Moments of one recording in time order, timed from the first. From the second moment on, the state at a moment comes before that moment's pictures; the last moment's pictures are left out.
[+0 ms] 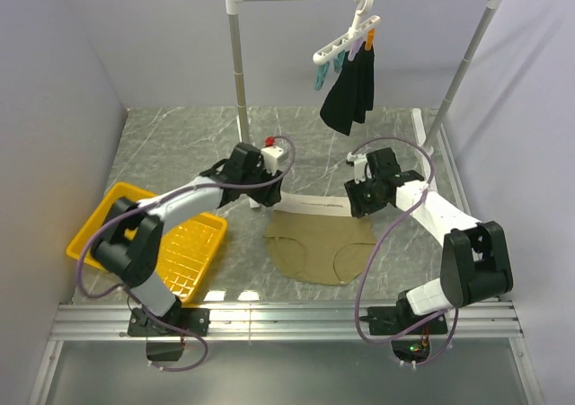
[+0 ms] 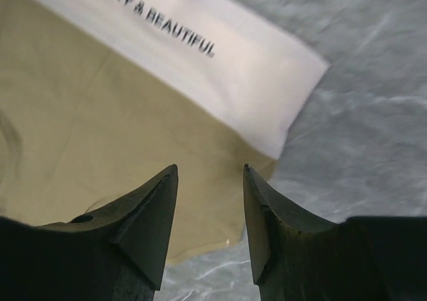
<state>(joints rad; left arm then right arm) -0.58 1.67 1.09 -0.18 0.21 -0.01 0.25 1.44 0.93 -0.56 -0.16 -0.14</state>
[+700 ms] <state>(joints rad) -0.51 1.10 1.11 -0.12 0.56 -0.19 0.18 1.05 1.15 -0.55 -0.45 0.00</state>
